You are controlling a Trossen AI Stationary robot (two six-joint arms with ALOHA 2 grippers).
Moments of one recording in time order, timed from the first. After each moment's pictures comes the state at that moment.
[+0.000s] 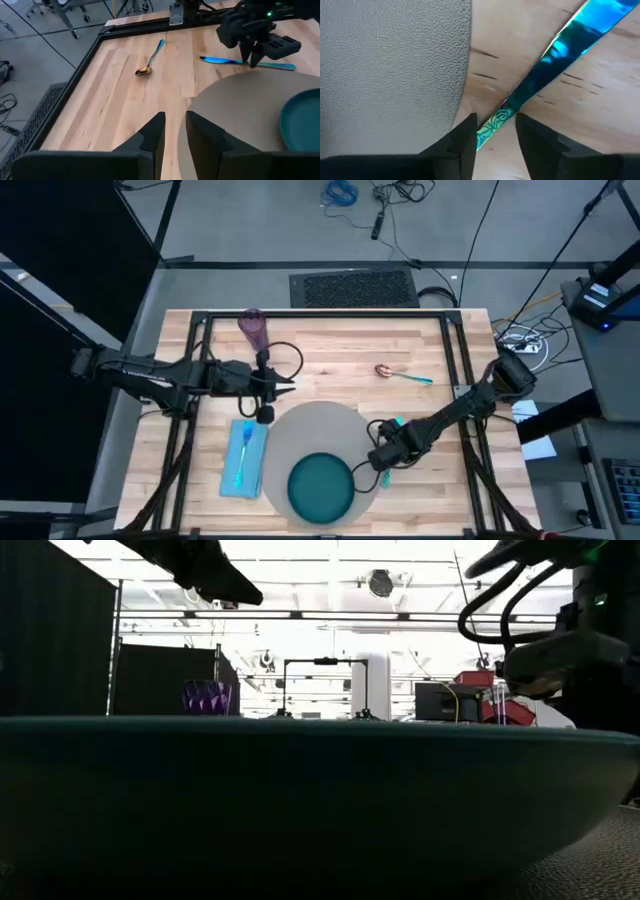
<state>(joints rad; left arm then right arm) -0.08 1.08 0.76 -0.14 -0.21 0.11 0.50 1.72 0.95 -0.71 -0.01 1.69</state>
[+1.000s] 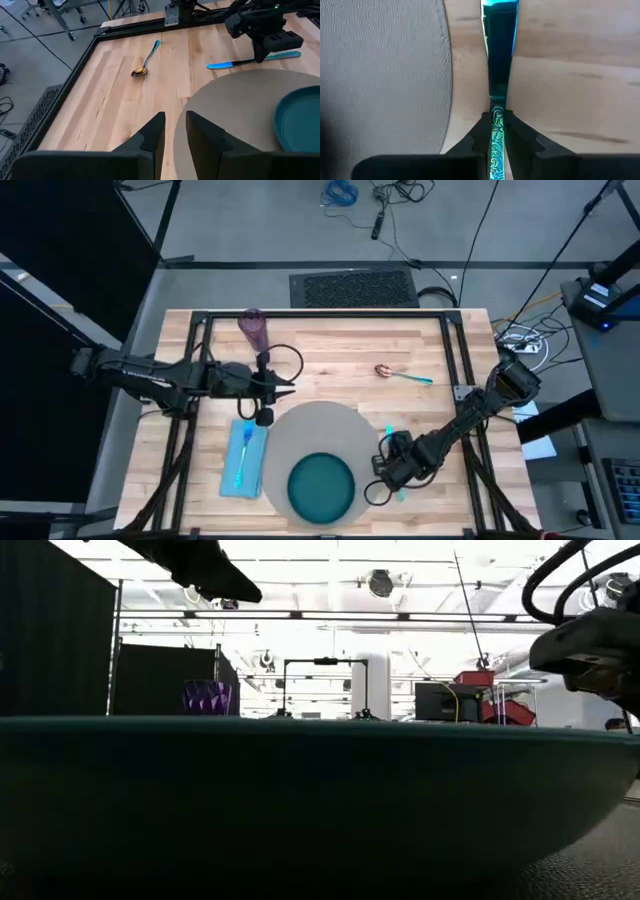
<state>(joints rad) -0.09 1.08 0.76 -0.14 -0.21 0.12 0.66 1.72 0.94 -0.60 0.03 2.17</state>
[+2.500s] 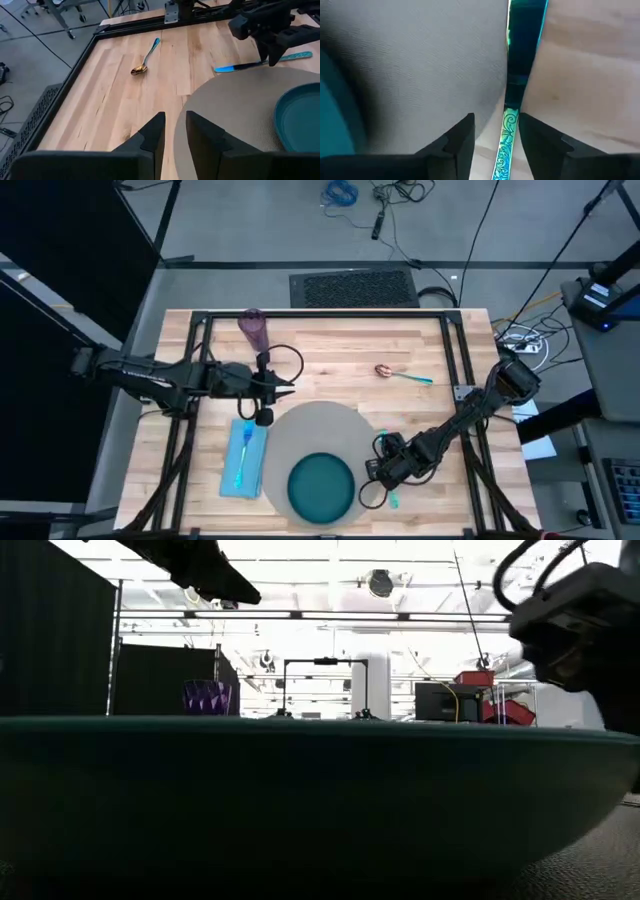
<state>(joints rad) -0.09 1.08 0.76 -0.15 -0.21 0.11 0.60 1.68 0.94 -0.53 0.05 1.93</state>
